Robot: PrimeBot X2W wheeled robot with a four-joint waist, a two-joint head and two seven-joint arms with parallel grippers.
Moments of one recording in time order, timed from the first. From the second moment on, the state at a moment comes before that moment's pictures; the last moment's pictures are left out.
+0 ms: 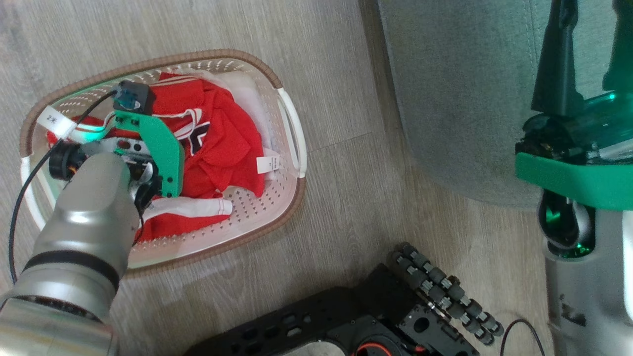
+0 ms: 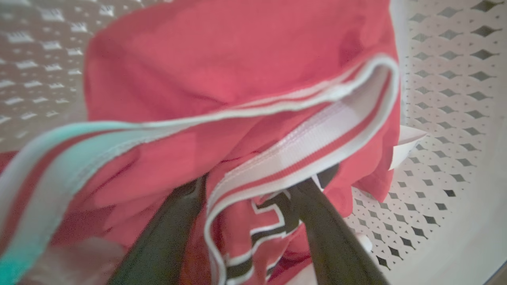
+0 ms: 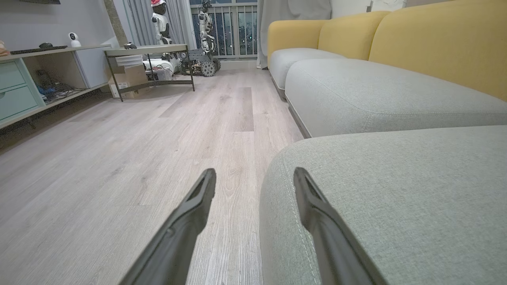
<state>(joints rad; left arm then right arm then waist) -0.97 0.17 -0.57 1.26 -0.41 -0.12 0.23 -0.43 -0.05 0.04 -0.25 0.29 0.13 -0.26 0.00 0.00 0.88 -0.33</state>
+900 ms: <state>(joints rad) -0.77 0.12 -0.73 1.06 -0.68 -0.12 0.00 -0.40 -0.05 0.04 -0.17 0.24 0.13 -0.26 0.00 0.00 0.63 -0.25</state>
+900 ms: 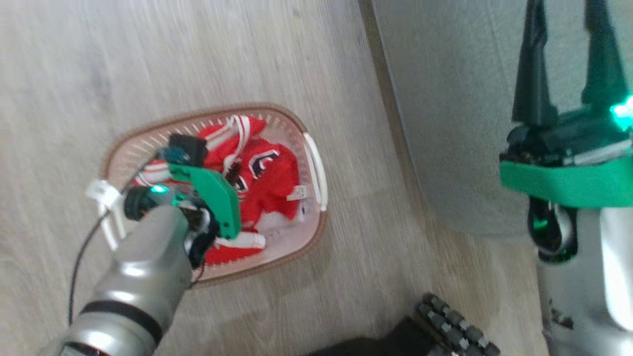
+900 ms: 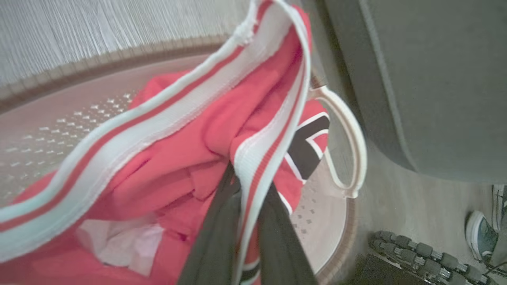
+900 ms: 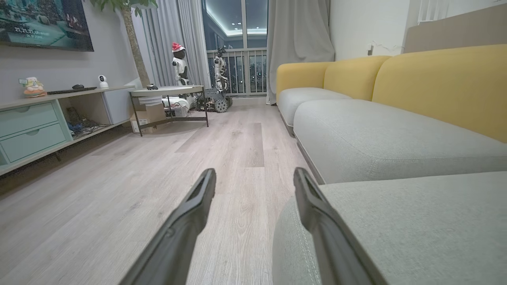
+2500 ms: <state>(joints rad) -0.67 0.30 -0.79 0.18 -0.87 0.04 -0.02 0.02 -0.11 0.20 -0.03 0.30 0.13 -0.26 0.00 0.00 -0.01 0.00</state>
